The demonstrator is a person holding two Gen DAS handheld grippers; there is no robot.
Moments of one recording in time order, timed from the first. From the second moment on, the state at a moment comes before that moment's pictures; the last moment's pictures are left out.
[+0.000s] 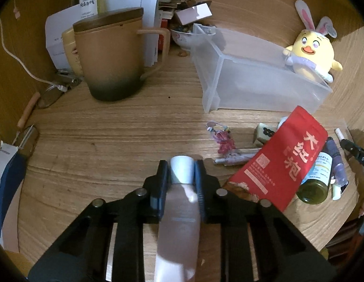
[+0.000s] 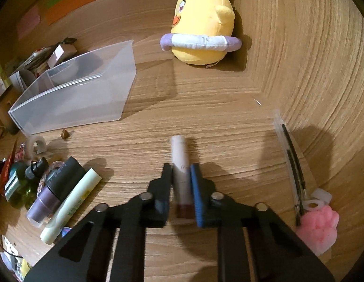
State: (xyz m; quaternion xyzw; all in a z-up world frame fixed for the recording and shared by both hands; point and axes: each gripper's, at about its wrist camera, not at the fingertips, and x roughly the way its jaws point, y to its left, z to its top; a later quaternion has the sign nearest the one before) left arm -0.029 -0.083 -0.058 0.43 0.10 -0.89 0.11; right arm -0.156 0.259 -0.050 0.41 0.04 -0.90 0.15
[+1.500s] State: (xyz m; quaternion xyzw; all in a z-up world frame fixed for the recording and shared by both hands) left arm -0.052 -0.070 0.109 0.24 0.09 -0.97 0.06; right arm -0.155 0.161 0.055 0.27 0.08 -0.92 0.29
